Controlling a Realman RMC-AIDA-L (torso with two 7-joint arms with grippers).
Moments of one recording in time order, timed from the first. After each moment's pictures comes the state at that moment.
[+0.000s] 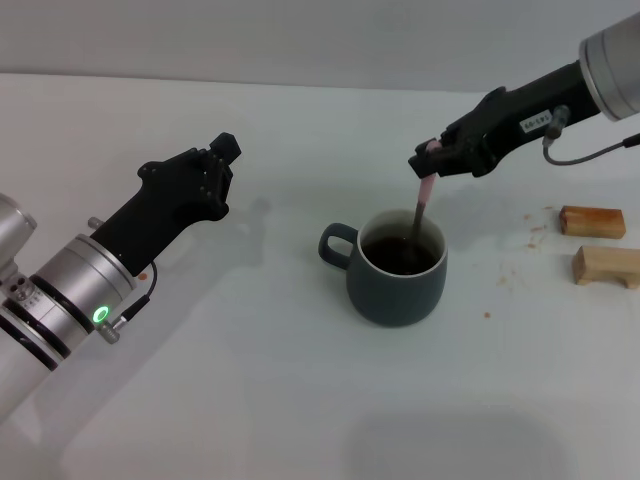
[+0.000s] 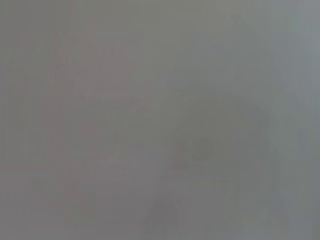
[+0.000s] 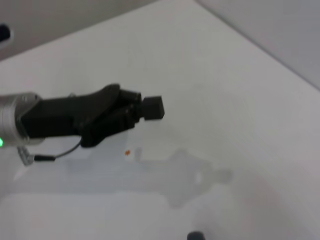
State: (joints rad) left arm -0.54 -2.06 -0.43 -0.13 2.34 1.30 -0.65; right arm 0.86 2.01 -0.99 -1.00 -2.31 -1.55 2.12
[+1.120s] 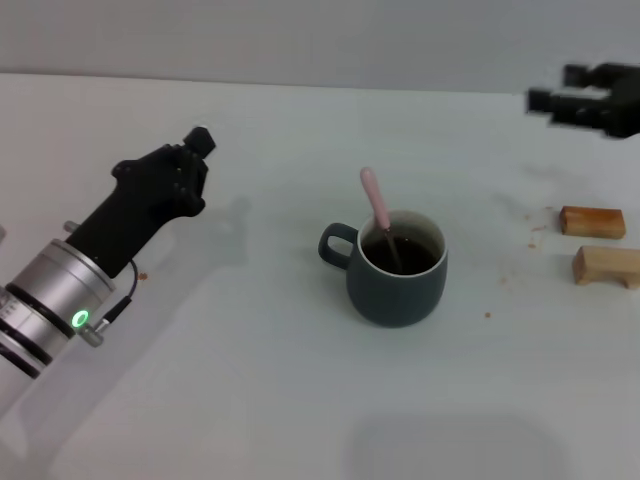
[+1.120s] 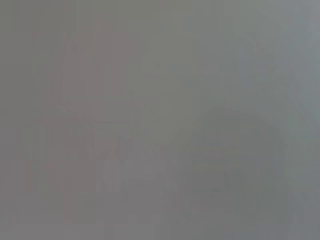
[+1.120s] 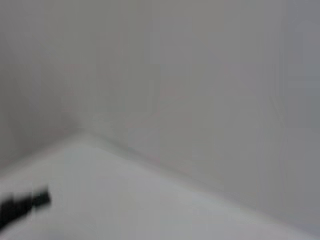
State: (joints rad) left arm -0.50 -2.06 -0.47 -0.13 2.33 1.34 -0.65; right arm 0.40 2.08 -0.86 -1.24 -1.90 -1.36 1.94
